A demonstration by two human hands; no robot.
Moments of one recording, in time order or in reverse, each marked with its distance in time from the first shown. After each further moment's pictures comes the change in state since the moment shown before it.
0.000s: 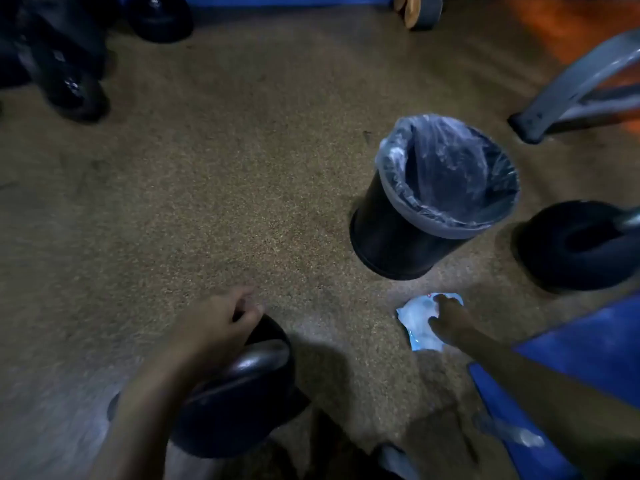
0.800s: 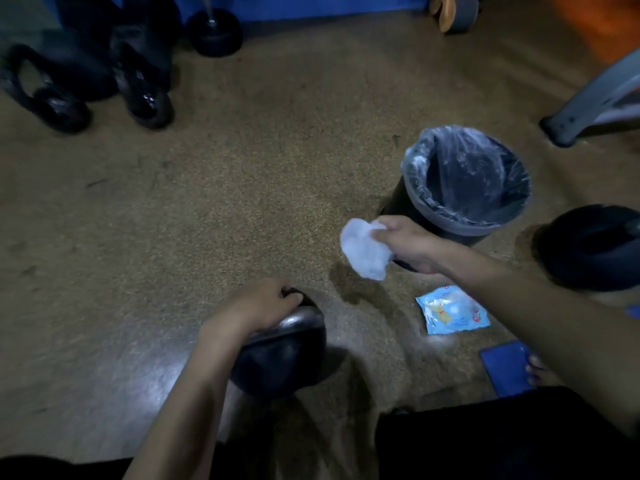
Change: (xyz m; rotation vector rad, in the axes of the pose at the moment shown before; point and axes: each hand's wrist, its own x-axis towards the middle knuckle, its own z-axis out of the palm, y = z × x) left_hand -0.028 0.002 -0.022 0.121 -0.167 -0.038; right_hand -0.111 -0.200 -0.144 0.793 -0.283 -0.369
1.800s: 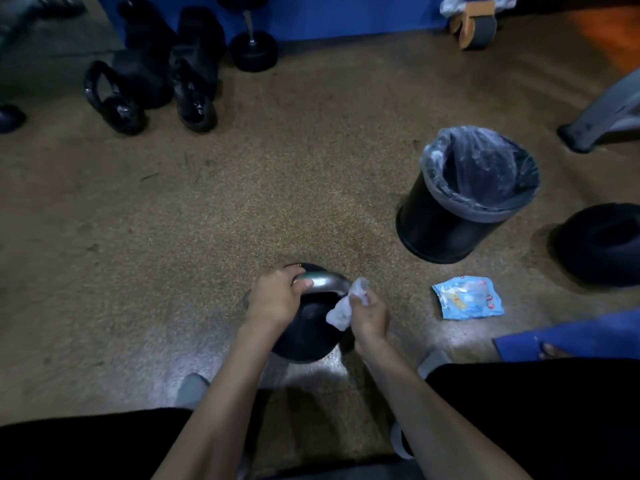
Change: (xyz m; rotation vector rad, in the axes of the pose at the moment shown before) left_hand -0.048 -0.031 0.040 -0.102 0.358 -0.067; right_hand -0.074 0.089 0.174 0.426 0.530 0.240
